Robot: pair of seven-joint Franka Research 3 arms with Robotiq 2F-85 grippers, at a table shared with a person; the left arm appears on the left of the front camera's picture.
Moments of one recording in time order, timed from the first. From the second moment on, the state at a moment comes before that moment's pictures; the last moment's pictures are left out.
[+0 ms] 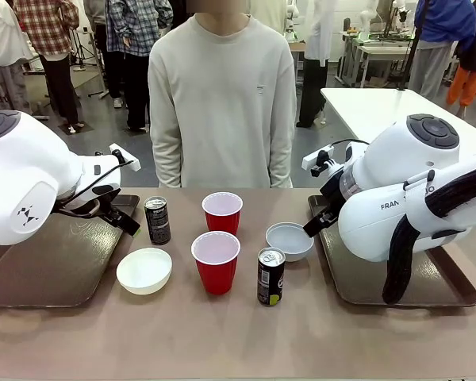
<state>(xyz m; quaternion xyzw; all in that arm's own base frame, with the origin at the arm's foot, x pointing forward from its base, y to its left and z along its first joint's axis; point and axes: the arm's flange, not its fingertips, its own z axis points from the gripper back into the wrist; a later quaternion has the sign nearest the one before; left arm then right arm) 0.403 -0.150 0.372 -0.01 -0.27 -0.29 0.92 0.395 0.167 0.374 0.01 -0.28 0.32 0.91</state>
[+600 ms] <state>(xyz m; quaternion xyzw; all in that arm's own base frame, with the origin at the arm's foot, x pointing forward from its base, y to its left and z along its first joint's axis) 0.399 -0.148 0.405 -0.01 -0.29 -0.29 0.91 0.382 0.175 0.406 0.01 -0.28 0.33 0.90</state>
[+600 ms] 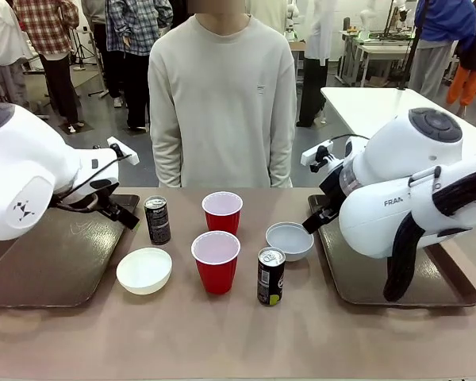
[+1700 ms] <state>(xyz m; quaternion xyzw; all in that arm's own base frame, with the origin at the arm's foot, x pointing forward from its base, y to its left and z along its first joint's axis) 0.322 -0.119 0.475 -0.06 -0.14 -0.36 0.92 0.255 0.132 0.510 0.08 -0.11 0.33 0.93</state>
